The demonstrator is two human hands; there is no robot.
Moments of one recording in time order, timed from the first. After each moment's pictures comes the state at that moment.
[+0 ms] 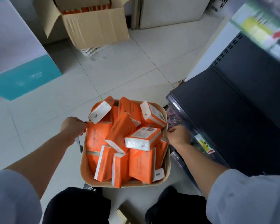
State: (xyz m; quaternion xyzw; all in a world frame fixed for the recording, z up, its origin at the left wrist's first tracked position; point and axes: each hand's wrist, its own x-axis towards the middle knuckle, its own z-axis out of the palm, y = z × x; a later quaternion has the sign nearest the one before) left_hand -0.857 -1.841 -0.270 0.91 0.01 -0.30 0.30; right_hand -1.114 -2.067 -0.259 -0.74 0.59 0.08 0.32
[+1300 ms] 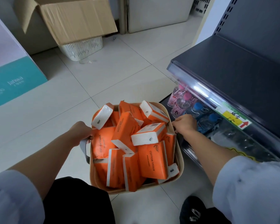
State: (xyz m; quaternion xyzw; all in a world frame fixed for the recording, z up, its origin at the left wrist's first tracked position) left_hand -0.879 -1.857 -0.441 0.89 -0.09 -0.38 0.24; right_hand -1.140 -2.095 -0.437 -0.72 0.61 -0.03 0.34
